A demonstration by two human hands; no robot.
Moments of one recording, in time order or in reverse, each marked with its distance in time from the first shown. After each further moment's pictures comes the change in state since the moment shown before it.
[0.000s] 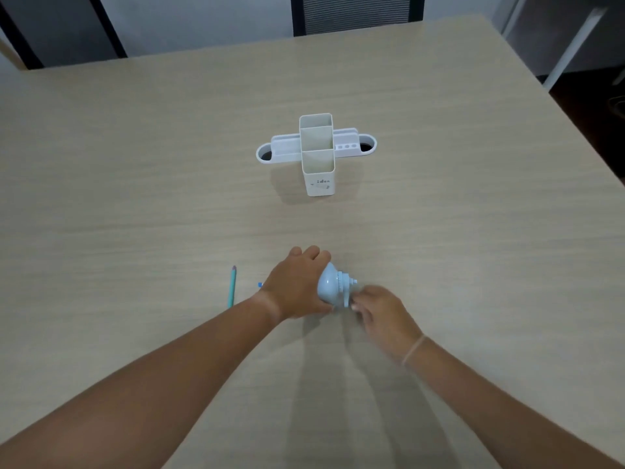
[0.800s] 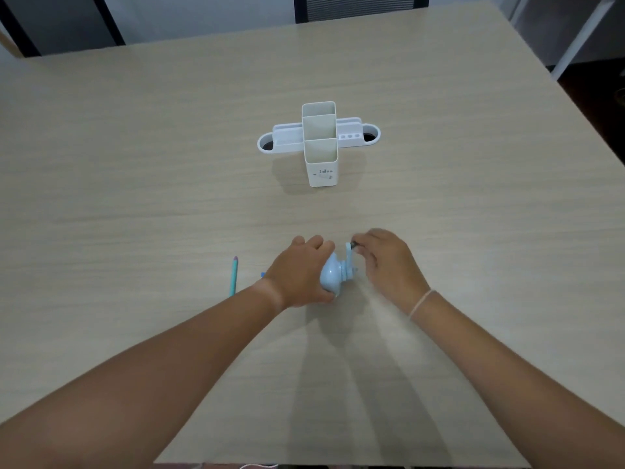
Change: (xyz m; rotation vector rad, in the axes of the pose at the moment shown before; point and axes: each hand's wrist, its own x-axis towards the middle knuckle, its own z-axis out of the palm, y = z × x) left_hand 0.001 0.001 -0.002 -0.022 0.002 0.012; right_hand 0.039 -0.018 -0.038 0.024 0.253 -0.095
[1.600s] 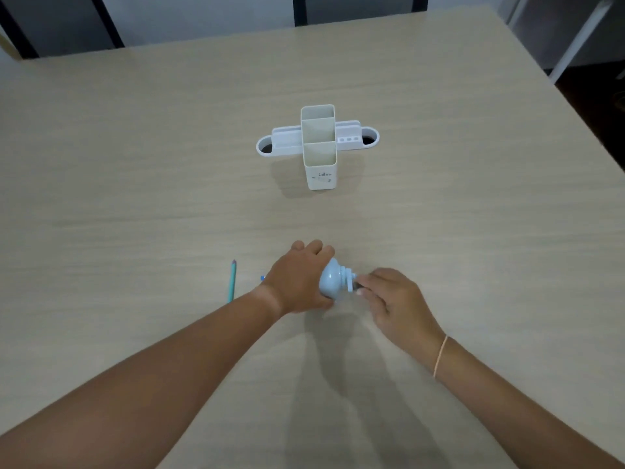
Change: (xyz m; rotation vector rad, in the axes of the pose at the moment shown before) left_hand 0.000 -0.001 0.004 0.021 0.001 0.000; right_hand -0.054 -0.011 -0.007 0.088 -0.070 0.008
